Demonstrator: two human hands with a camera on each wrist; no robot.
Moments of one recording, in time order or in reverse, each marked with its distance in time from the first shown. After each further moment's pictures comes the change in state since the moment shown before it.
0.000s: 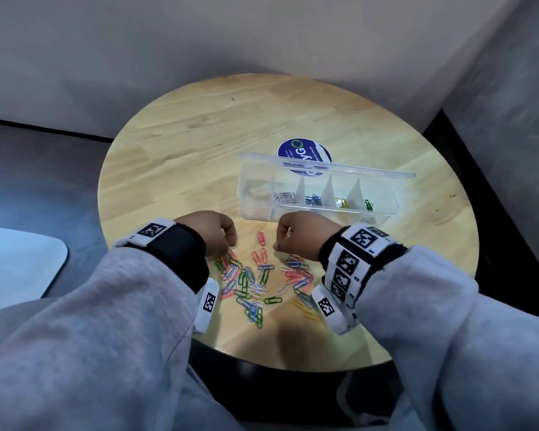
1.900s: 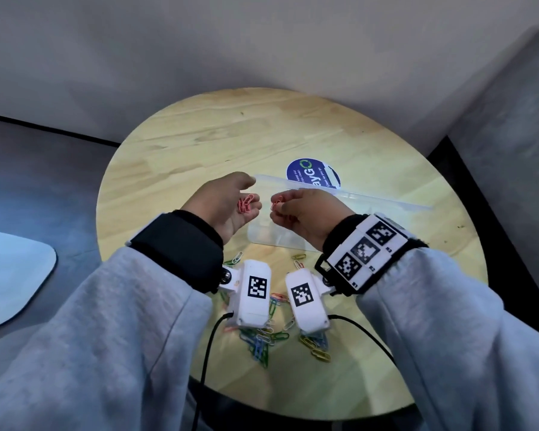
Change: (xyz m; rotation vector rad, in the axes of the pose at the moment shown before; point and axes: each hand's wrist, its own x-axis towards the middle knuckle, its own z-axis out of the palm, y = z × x) left_hand 0.026 0.027 -0.044 -1.638 0.075 -0.053; right_hand 0.046 -0.026 -0.035 1.319 0.080 0.123
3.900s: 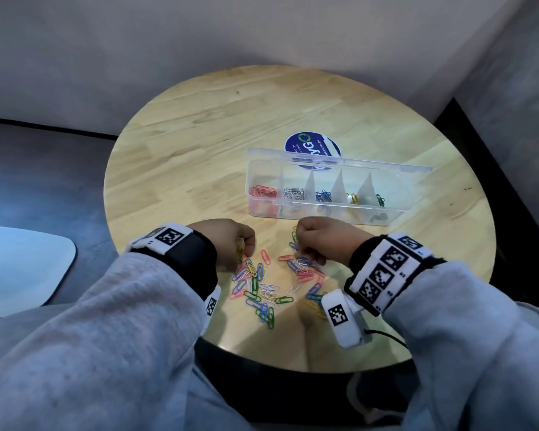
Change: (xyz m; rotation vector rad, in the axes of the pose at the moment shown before) left_hand -0.008 -0.058 -0.040 1.781 -0.336 0.070; right_hand -0.038 0.062 -0.042 -0.728 -0.132 0.054
